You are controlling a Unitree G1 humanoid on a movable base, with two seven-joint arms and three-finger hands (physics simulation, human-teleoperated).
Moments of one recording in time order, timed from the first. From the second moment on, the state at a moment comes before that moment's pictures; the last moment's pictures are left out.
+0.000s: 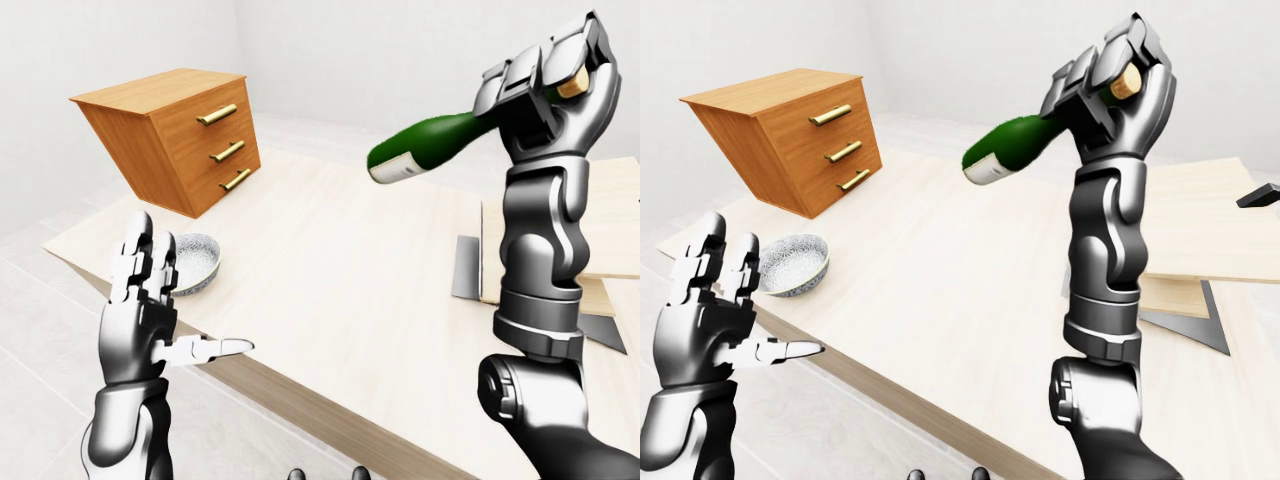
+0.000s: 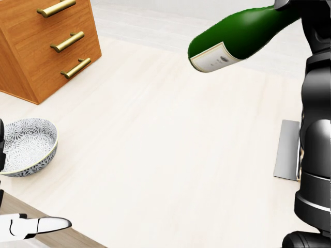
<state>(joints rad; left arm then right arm) 0.19 0.00 0.30 -0.66 -0.12 0.09 -0.23 -0.82 -0.27 -0.26 -0.01 0.62 0.09 -0.15</state>
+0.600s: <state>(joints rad) 0.16 0.01 0.30 -0.69 -0.12 0.09 -0.21 -0.97 -0.55 -0.32 0.38 0.88 0.09 -0.15</state>
